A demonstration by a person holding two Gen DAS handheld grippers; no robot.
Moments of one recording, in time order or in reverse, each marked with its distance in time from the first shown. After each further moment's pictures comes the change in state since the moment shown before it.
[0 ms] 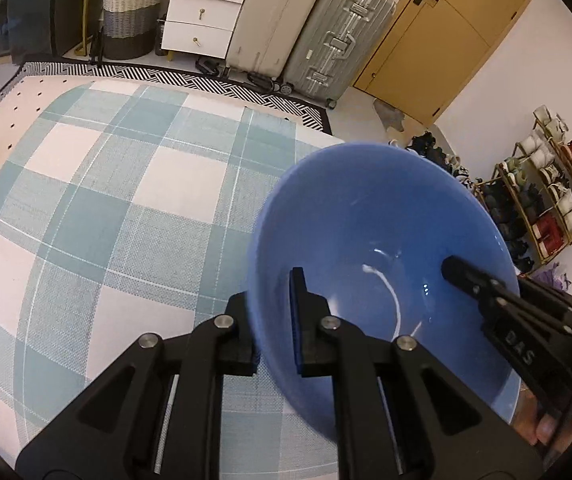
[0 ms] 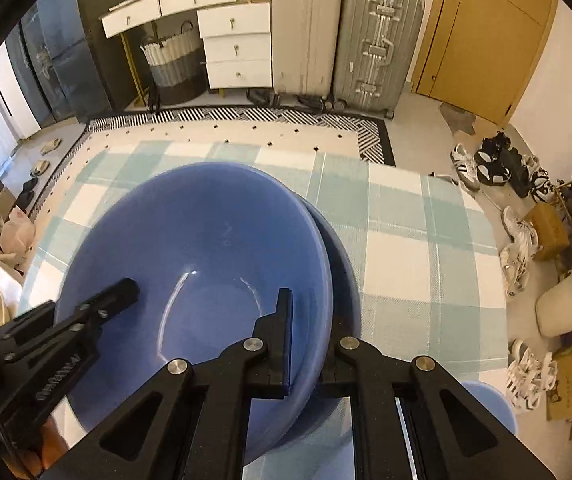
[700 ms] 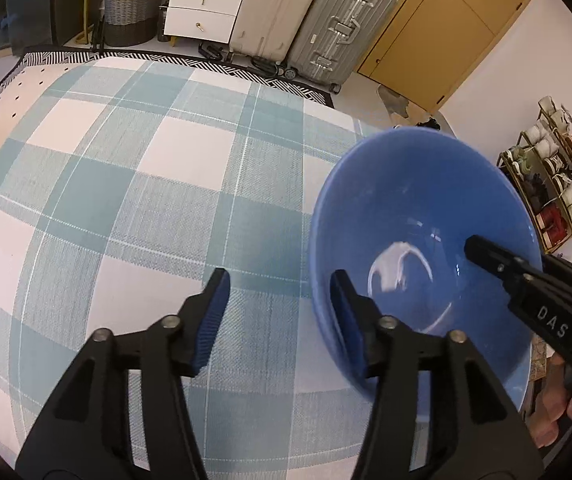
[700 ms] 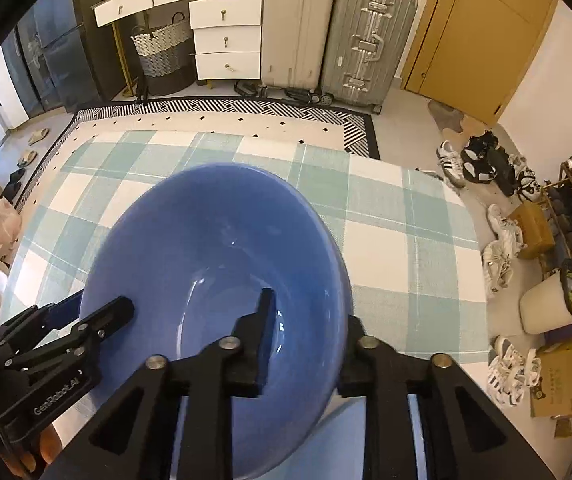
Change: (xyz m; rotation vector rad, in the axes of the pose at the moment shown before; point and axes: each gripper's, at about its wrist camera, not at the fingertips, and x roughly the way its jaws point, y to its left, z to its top) left arm 0.012 0.013 -0.016 -0.002 0.046 0.022; right arm -0.006 -0.009 -0.009 -0.007 0.036 -0.031
